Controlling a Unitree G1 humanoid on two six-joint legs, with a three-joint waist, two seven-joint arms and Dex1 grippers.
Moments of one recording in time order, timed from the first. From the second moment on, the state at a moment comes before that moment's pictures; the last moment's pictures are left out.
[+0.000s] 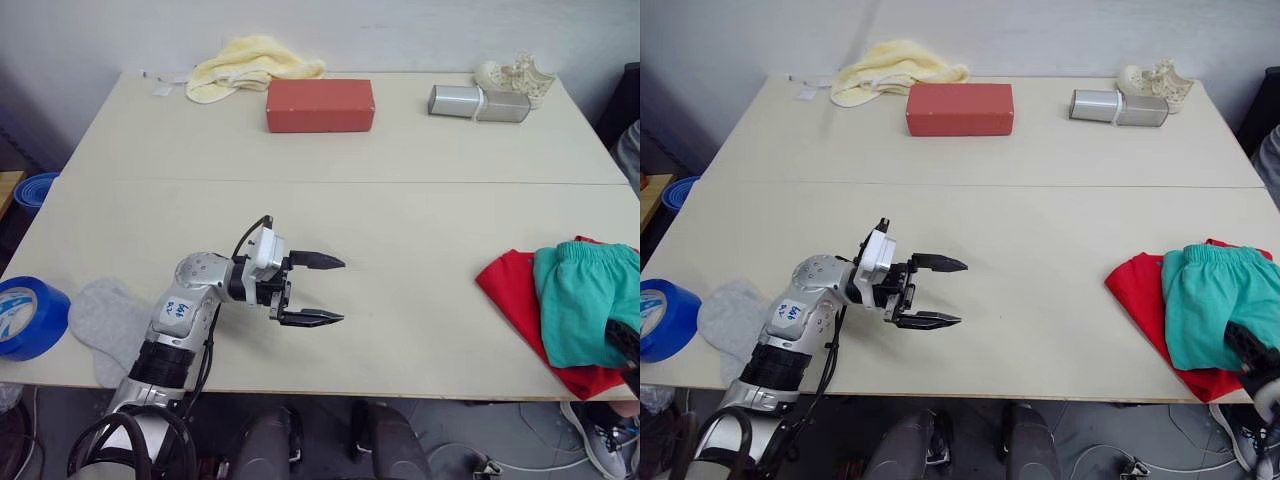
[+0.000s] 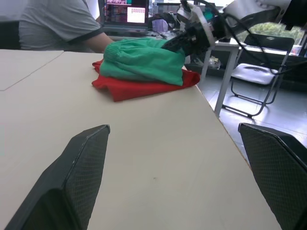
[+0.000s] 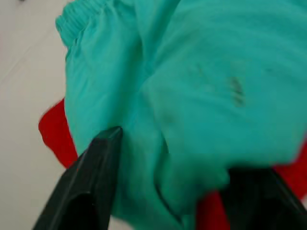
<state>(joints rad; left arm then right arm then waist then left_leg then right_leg) -0.48 0.41 -0.14 0.04 -0.45 0.20 -1.27 0.63 -0.67 -0.95 -0.34 1.65 0.80 -0.12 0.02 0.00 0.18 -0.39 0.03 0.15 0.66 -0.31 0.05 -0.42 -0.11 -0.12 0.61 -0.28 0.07</state>
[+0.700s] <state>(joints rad) -0.27 0.58 0.06 -0.14 -0.47 0.28 -1.10 0.67 -0.70 -0.85 -0.52 0.76 0.18 1.00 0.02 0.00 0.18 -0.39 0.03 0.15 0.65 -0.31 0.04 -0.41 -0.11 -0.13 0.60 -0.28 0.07</state>
